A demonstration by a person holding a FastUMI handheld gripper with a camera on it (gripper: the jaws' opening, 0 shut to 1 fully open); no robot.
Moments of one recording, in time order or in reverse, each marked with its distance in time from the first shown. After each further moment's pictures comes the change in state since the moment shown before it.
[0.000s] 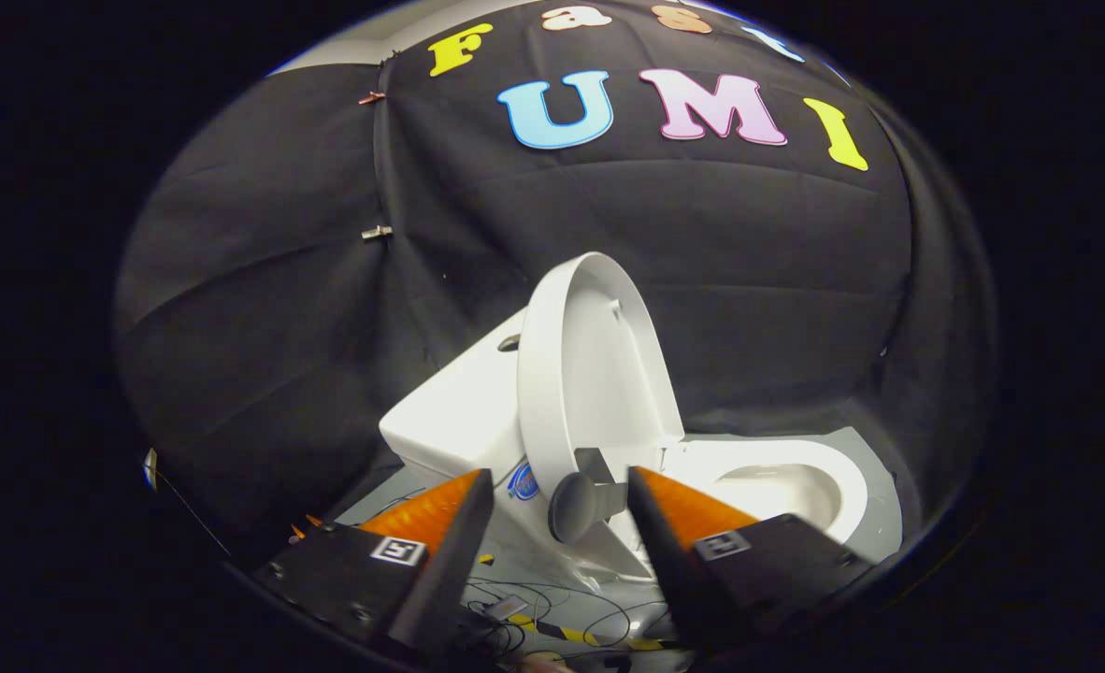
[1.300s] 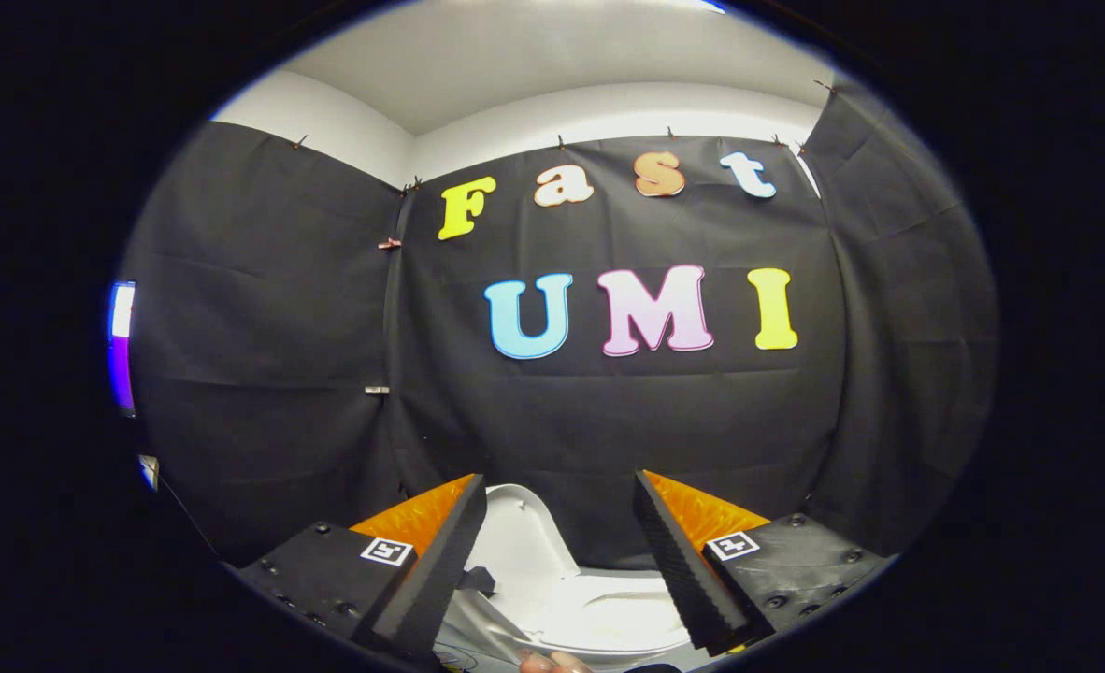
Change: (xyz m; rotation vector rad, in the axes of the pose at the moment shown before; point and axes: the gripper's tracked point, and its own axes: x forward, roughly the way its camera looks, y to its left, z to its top) arm -0.265 -0.111 0.196 -0.088 -0.527 -0.062
